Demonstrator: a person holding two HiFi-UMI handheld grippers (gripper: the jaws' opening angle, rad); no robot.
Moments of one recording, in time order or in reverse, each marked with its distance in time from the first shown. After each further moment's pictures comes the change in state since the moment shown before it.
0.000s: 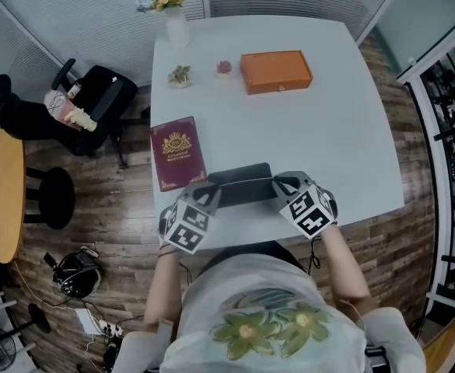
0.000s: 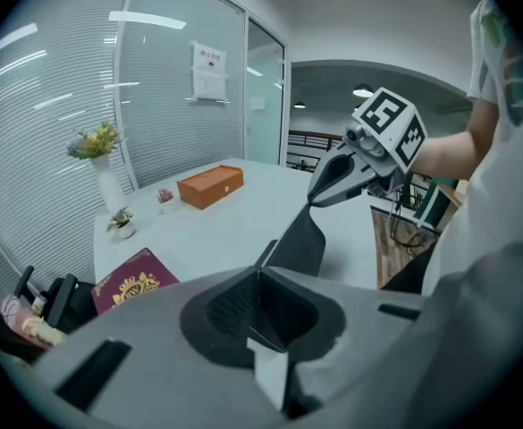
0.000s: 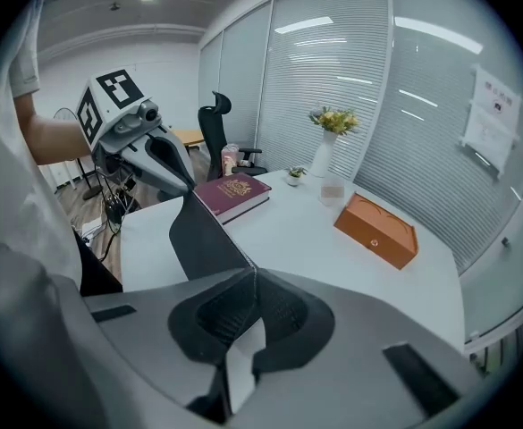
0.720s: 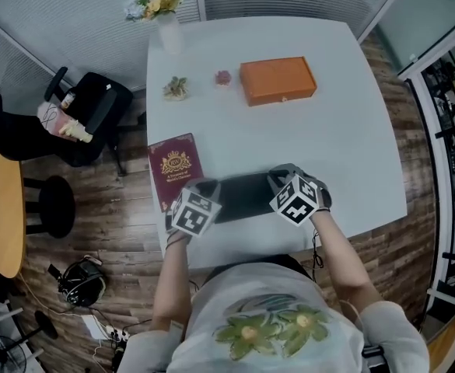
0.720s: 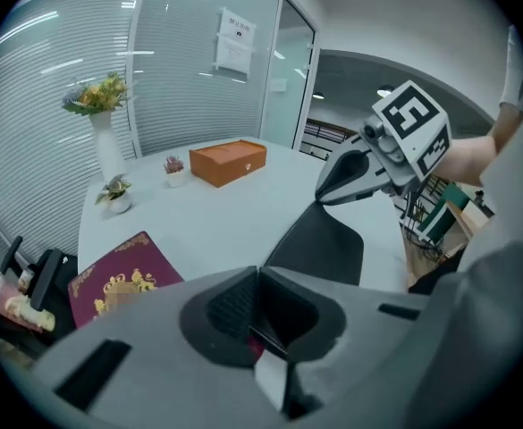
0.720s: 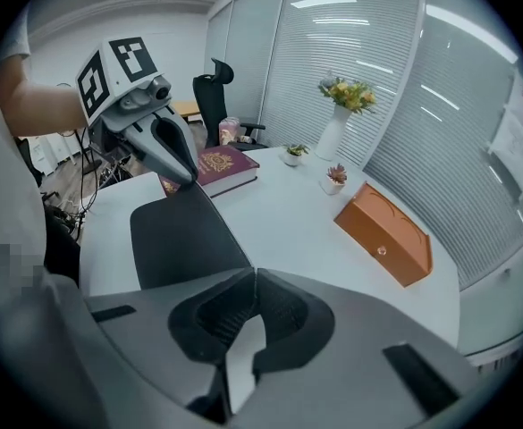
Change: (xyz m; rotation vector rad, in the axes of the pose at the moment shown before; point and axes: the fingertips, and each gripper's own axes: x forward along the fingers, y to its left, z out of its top) left arm 0.072 0.067 -0.003 -0.125 0.109 -0.034; right arm 0.078 -0.054 0.007 -0.088 0.144 0.007
